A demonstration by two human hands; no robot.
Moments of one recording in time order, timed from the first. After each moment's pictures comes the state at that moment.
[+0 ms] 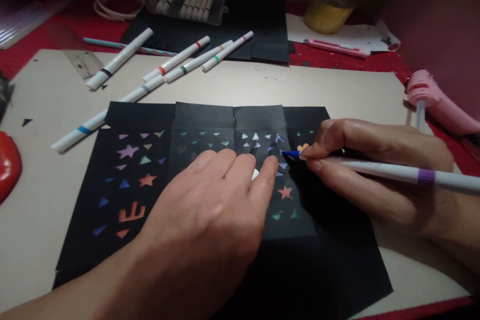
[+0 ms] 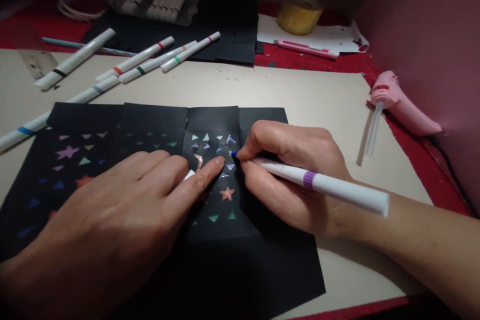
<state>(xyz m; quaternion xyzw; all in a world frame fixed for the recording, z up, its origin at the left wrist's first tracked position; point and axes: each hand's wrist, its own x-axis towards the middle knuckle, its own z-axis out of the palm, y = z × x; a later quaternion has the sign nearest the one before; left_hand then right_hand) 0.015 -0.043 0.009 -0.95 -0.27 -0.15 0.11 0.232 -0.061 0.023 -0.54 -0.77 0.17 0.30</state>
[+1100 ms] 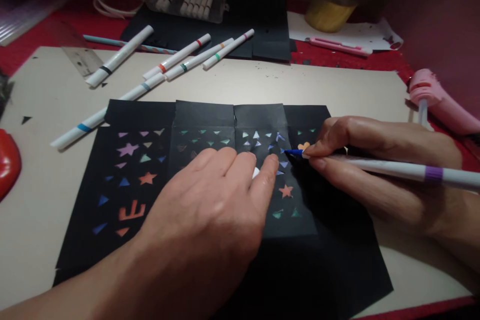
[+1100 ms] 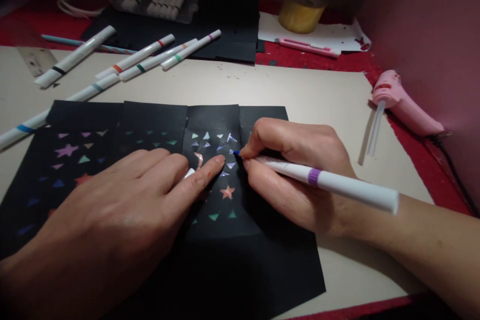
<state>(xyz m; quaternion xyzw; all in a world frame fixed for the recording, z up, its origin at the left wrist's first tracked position) 0.015 -0.042 0.008 -0.95 -0.27 -0.16 0.09 0.231 -0.062 0.028 -0.56 -0.74 0.20 0.31</state>
